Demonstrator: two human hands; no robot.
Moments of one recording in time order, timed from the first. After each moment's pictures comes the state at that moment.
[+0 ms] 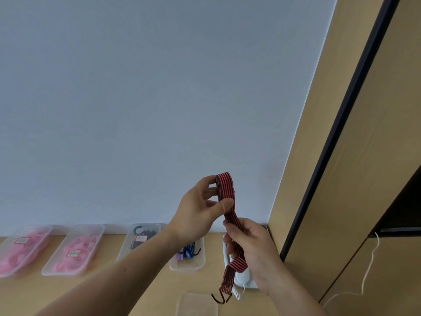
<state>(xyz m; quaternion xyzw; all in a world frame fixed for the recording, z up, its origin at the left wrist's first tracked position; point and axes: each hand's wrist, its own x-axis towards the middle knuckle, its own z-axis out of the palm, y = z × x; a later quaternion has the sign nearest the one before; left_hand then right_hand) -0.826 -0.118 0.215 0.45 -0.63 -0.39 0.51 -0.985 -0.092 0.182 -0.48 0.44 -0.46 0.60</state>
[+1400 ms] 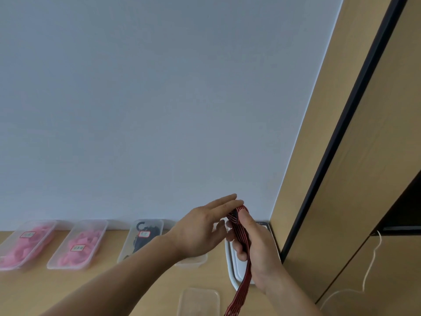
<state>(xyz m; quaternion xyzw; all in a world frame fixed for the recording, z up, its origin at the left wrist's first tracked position) -0.818 -0.106 0.191 0.41 -0.83 -0.13 0.35 -0.982 -0.086 0.182 -0.46 0.42 -0.49 0.61</state>
